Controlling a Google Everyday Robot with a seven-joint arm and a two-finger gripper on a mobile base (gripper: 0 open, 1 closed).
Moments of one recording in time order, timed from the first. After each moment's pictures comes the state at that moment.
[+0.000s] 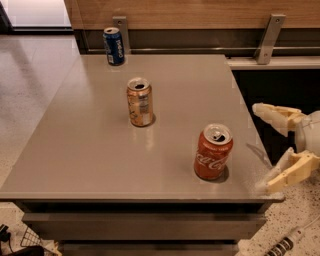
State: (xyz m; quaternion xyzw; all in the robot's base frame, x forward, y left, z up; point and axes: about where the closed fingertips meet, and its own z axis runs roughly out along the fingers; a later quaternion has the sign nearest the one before) arm 0.401 -0.175 0.910 -0.50 0.66 0.32 0.45
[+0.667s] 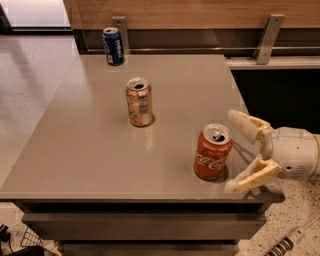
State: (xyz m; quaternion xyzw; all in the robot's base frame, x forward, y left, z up) arm 0.415 -0.133 0.889 -0.44 0.59 0.41 0.53
